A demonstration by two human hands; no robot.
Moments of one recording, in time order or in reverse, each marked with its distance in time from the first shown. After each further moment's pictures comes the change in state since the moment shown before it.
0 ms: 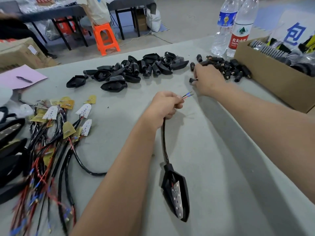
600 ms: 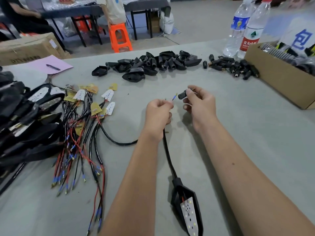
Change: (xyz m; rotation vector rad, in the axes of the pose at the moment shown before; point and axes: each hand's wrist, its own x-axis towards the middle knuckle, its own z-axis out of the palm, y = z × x) left_hand -0.092 -0.048 -0.029 -0.299 0.289 0.123; right_hand -0.160 -0.115 -0.001 1.665 0.141 0.432
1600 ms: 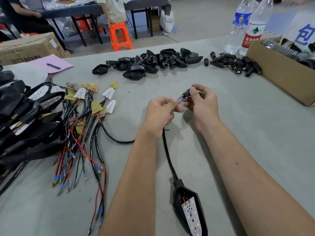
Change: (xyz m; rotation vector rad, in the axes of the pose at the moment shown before) left_hand -0.001 0.002 -0.008 0.027 -0.166 0.019; right_hand -0.003 0.003 -0.003 -0.064 0.027 -0.034
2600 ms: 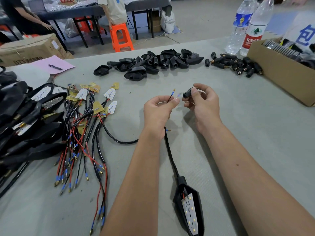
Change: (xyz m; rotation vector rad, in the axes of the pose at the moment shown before) left_hand -0.004 -0.001 0.004 -0.102 0.214 0.020; right_hand -0.006 -0.004 0.001 0.067 -0.019 -0.033
